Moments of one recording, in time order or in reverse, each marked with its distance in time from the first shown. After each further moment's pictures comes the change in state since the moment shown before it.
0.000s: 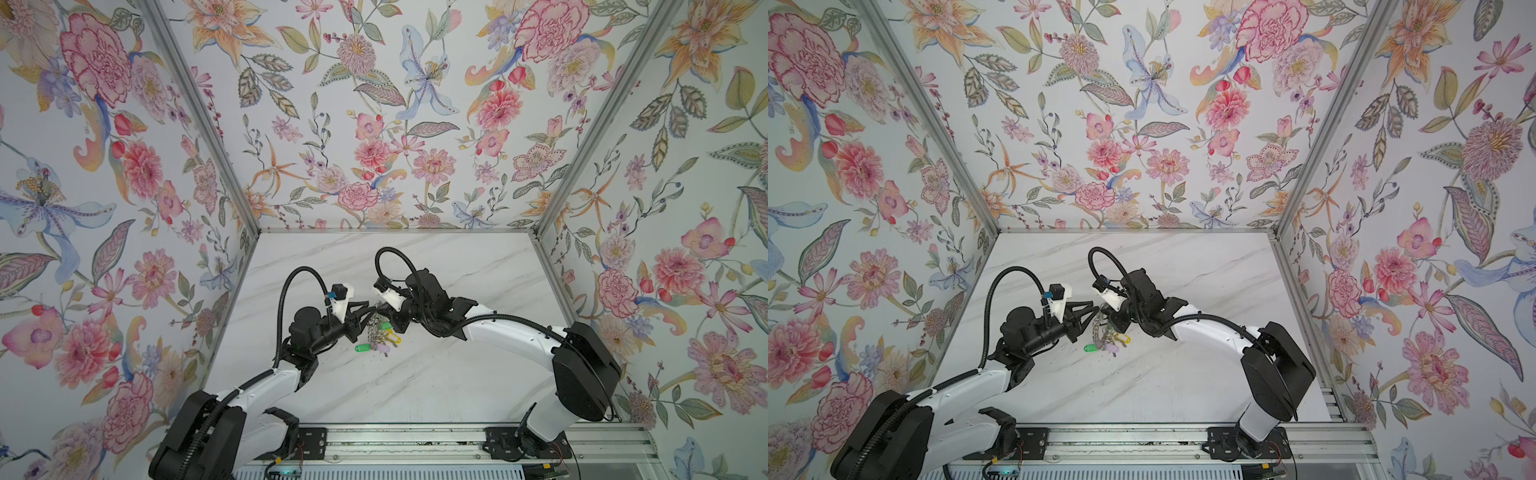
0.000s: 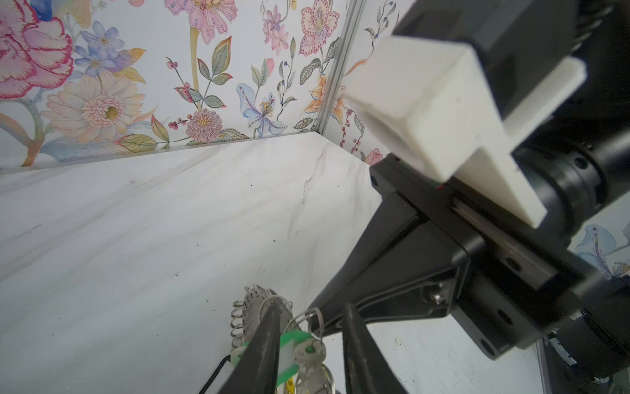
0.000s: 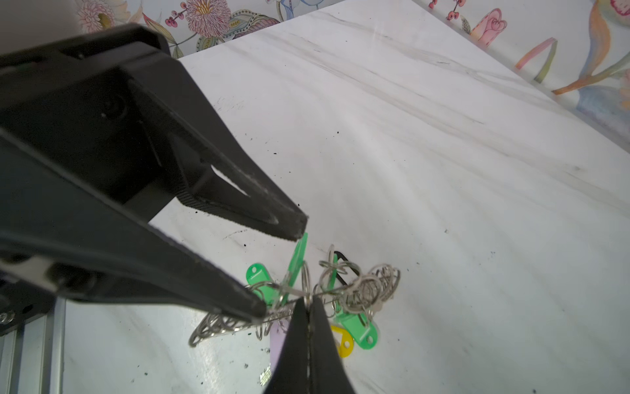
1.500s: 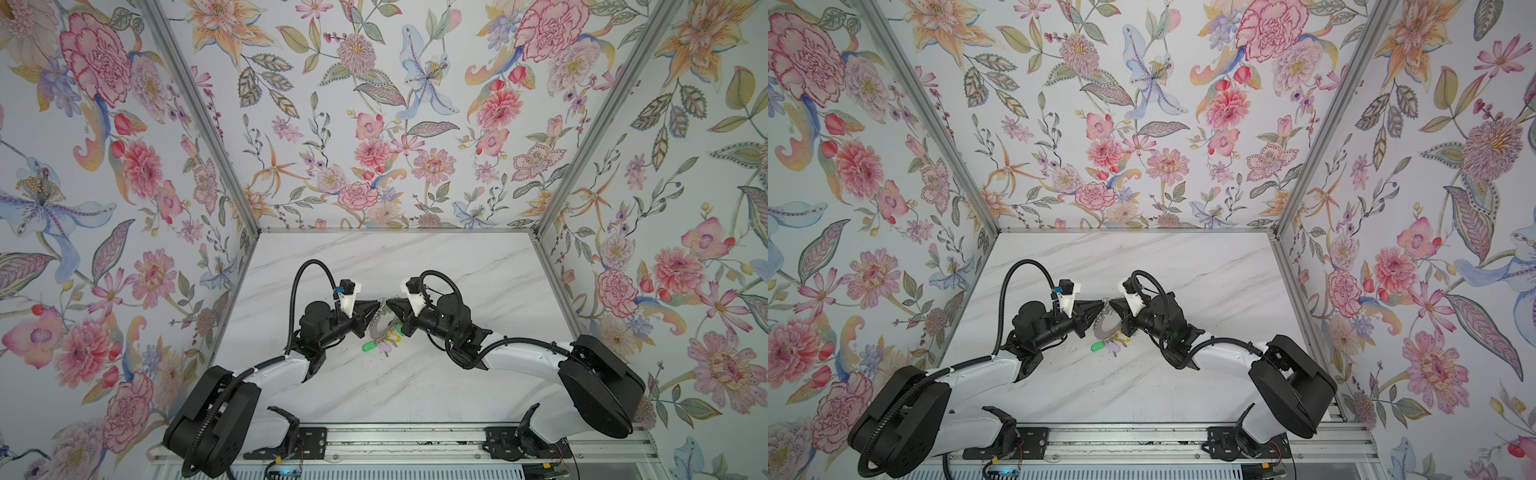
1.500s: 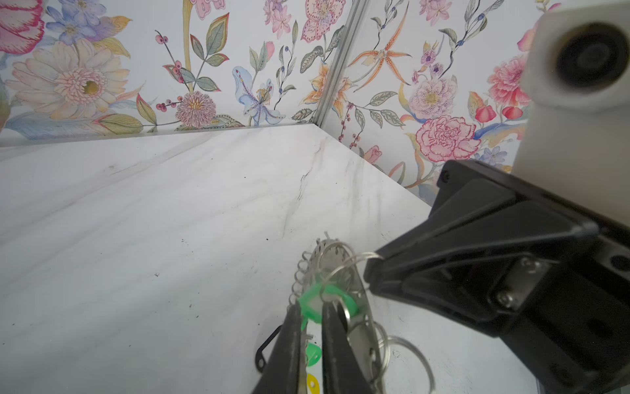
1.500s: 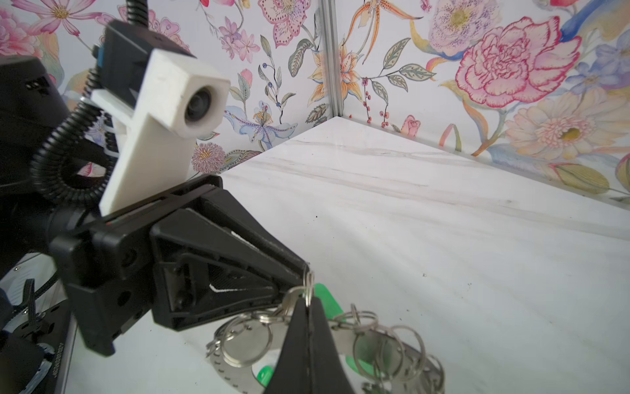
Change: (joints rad) left arm -0.018 0.132 0.041 0.043 -0.039 -0.064; right arm -0.030 -0.136 -0.428 0.783 0.060 0.291
